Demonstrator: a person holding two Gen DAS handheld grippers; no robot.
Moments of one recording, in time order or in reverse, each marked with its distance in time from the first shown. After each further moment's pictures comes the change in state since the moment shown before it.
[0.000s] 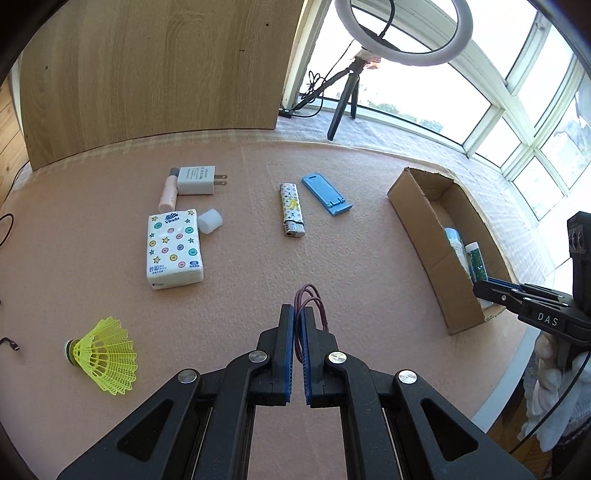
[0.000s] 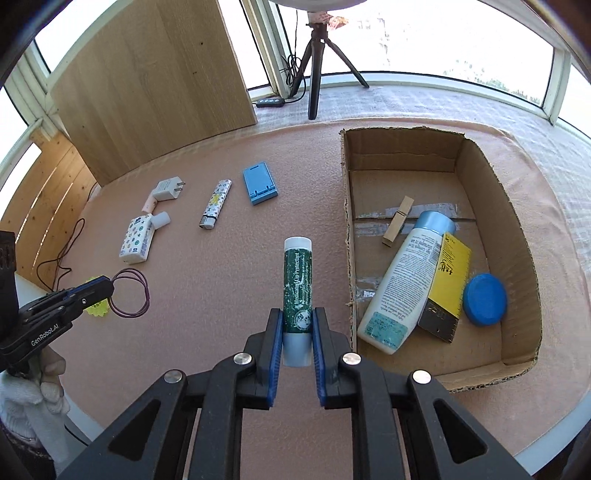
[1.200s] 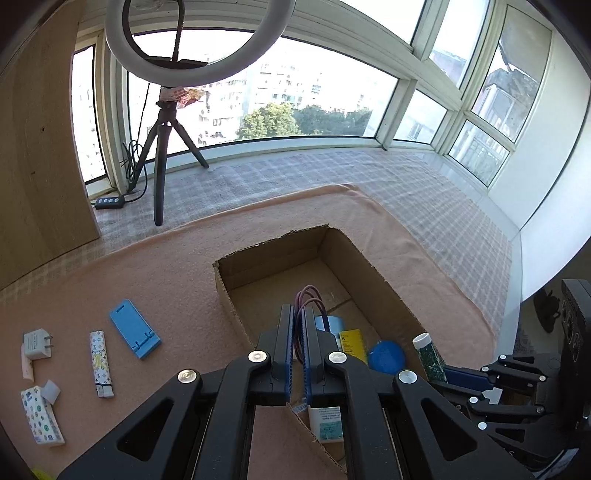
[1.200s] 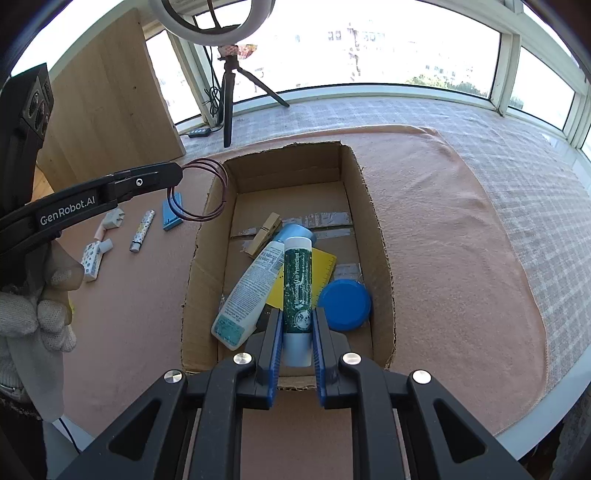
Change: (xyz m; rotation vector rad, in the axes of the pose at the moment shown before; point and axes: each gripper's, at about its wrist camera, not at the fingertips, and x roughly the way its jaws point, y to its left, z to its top) left arm 0.085 -0.221 0.109 0.282 -0.059 -0.167; right arm -0.035 -0.114 0.002 0.055 -0.049 -0.081
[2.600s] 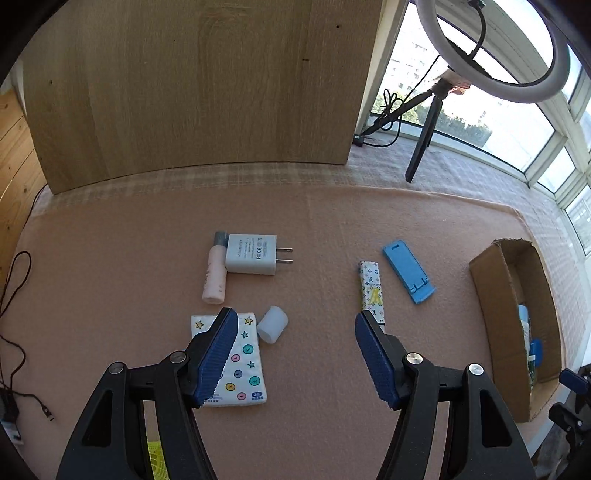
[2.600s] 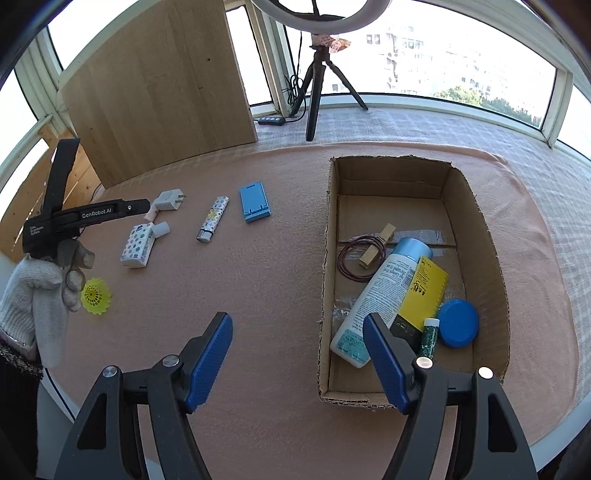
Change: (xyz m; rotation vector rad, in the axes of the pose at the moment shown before) left arm -0.076 0.270 -0.076 -0.389 0.096 0.362; right arm 0.013 0.108 0.002 -0.109 0.007 0.082
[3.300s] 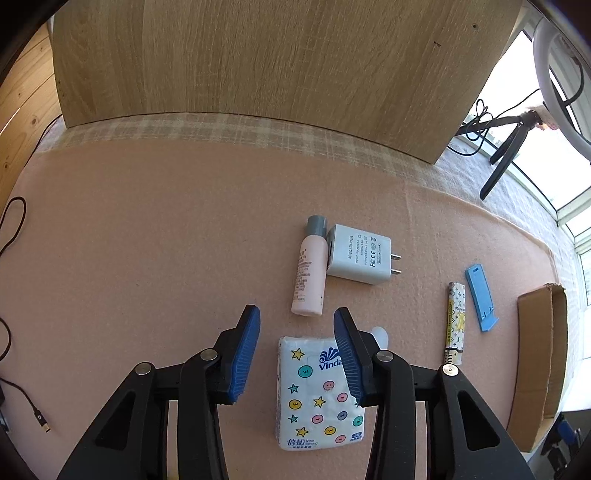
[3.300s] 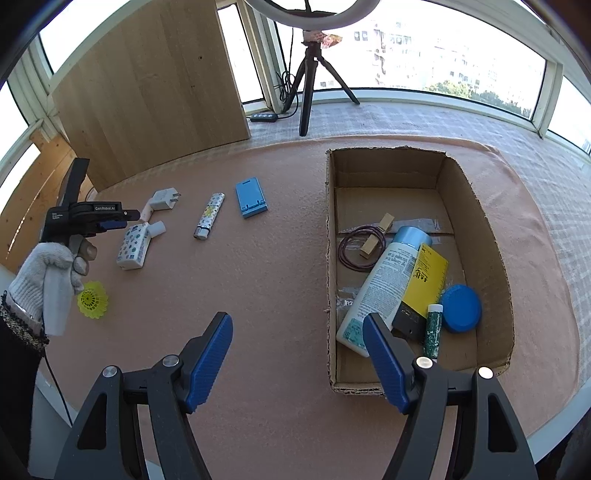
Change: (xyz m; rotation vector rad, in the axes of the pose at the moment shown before) left arm 0.051 0.083 0.011 -0.165 0.123 0.018; right arm 0.002 0.007 -0.006 0.036 0.008 -0.032
